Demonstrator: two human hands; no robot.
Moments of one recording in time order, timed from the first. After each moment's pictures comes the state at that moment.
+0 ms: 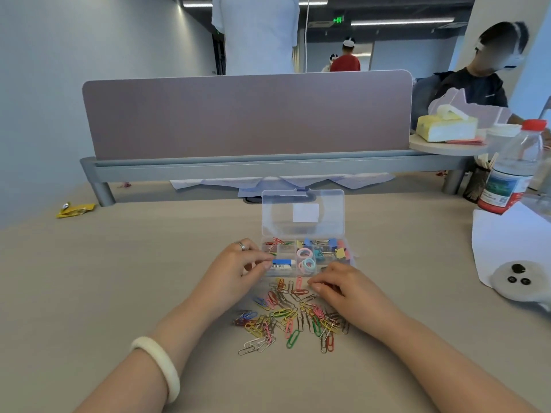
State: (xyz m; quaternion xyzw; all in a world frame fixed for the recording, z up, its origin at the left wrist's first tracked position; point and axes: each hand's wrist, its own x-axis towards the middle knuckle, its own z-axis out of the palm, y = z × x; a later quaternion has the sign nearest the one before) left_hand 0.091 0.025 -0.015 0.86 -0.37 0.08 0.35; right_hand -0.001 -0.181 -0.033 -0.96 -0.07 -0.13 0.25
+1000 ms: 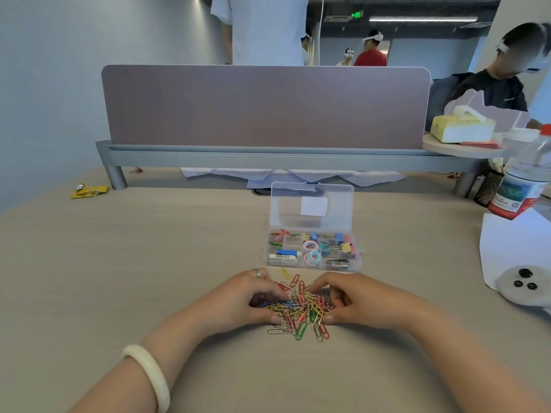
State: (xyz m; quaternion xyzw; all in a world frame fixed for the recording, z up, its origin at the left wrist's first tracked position) left_hand 0.060 0.040 -0.032 0.84 -0.43 -0.11 0.30; right_hand -0.010 -0.188 -0.014 -0.95 -0.10 0.12 0.26
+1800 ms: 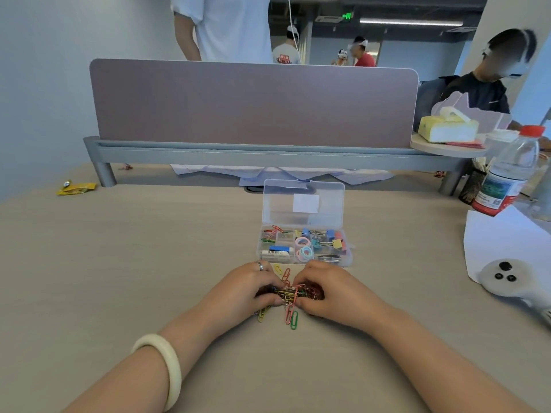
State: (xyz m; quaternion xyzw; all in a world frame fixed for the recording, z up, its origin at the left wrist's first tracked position) left_hand 0.056 0.023 -0.038 0.84 -0.45 0.00 0.30; right_hand -0.007 -0.162 -0.031 -0.96 -0.14 -0.06 0.23
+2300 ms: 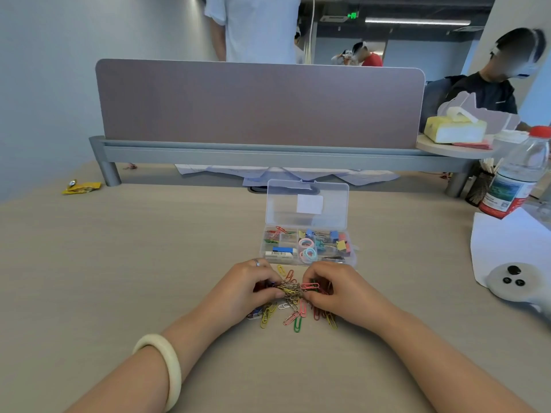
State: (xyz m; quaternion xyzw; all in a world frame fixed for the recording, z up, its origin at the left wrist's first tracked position) left_hand 0.061 0.026 -0.043 0.83 -0.40 0.03 0.38; right_hand -0.006 -0.169 -0.031 -0.94 -0.11 -0.06 0.31
